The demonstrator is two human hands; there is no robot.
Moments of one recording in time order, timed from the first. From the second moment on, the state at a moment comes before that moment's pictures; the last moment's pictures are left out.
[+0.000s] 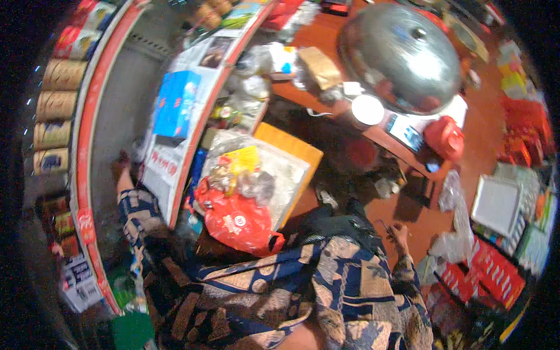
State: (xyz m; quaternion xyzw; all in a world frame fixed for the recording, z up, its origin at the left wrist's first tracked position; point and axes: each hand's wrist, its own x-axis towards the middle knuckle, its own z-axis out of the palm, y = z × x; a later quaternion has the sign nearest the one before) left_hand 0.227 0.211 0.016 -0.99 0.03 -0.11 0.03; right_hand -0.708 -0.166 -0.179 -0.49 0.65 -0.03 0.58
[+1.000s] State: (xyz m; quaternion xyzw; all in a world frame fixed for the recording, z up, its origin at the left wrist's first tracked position) left_hand 0.272 0.258 0.073 -0.96 -0.03 0.09 -0.25; right_hand -0.656 -0.160 -0.205 -0.47 0.63 -0.03 0.62
